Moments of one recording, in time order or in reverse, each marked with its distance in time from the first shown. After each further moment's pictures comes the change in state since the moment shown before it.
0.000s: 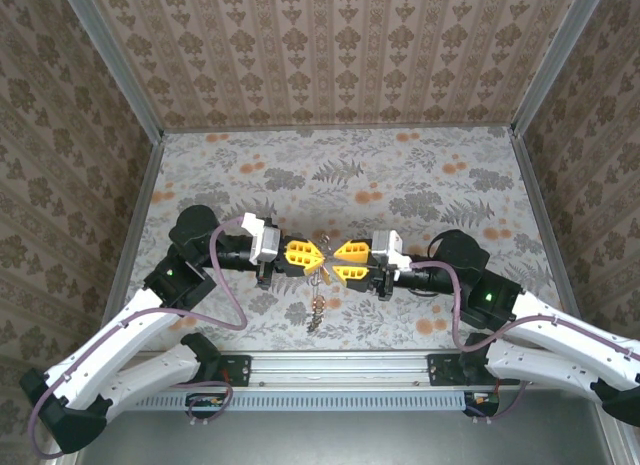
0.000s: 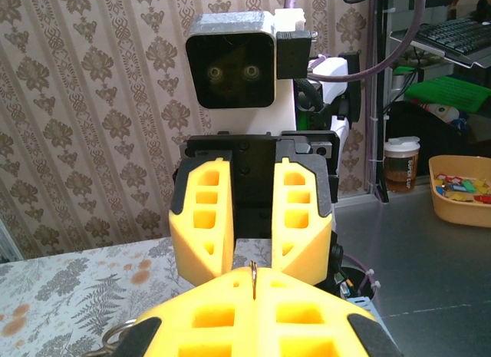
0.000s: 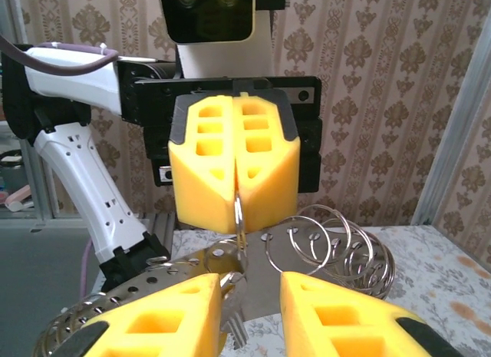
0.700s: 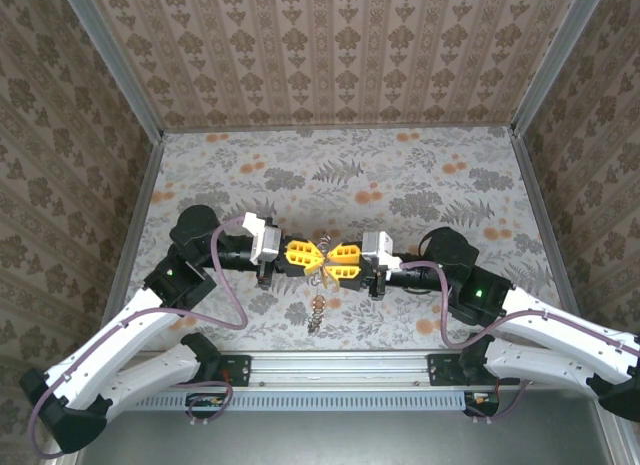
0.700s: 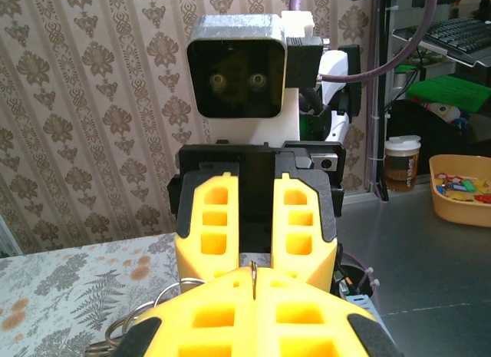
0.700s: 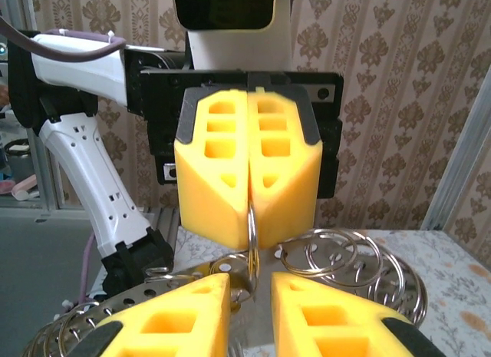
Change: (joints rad) left arm 0.000 0.000 0.000 -0.013 -0.004 0.000; right arm 0.006 0.057 0.009 0.035 -0.022 -0.030
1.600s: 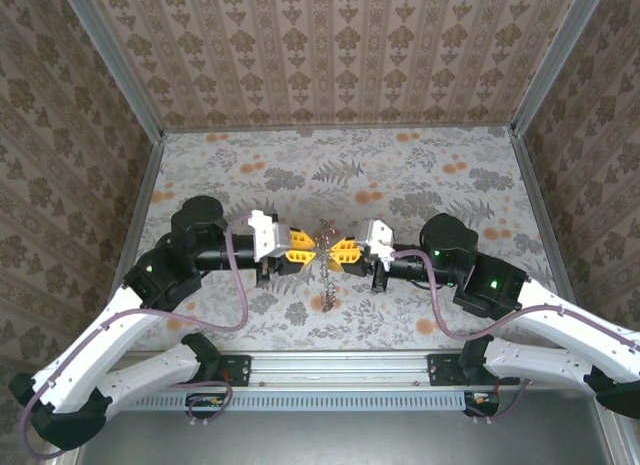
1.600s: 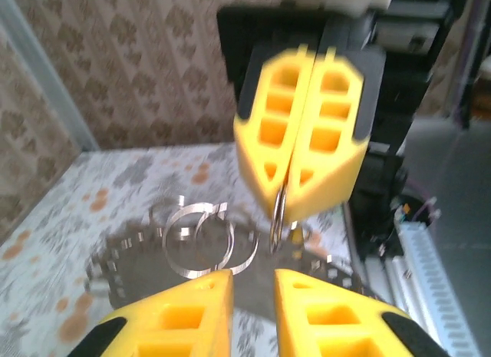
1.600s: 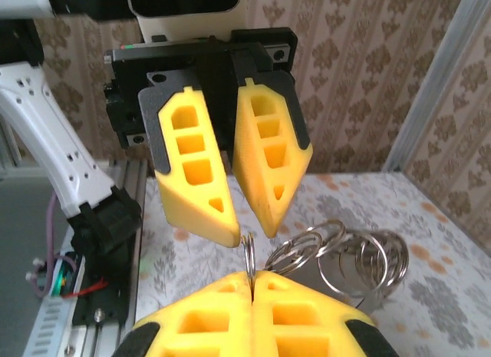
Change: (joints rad) left arm -0.035 0.023 0.201 -0.541 -0.321 0.260; right arm 0.006 0.038 0.222 -0.394 0.137 -0.081
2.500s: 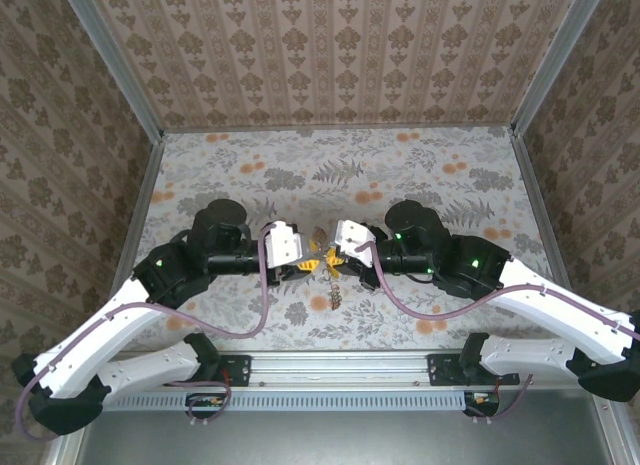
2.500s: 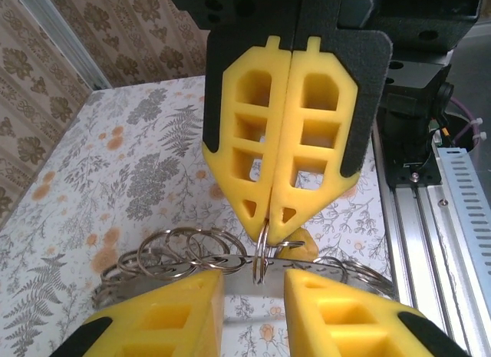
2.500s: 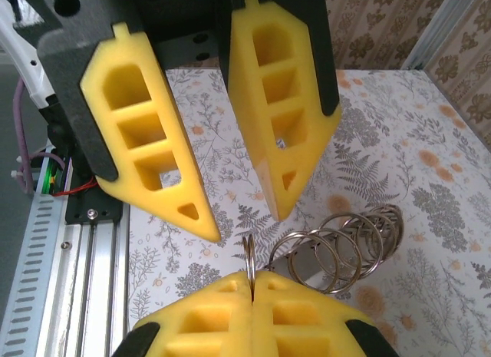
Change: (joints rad) left arm -0.097 0.060 0.043 -0.134 -0.199 0.113; right arm 0.003 0.173 0.182 -0.327 0.051 -0.100
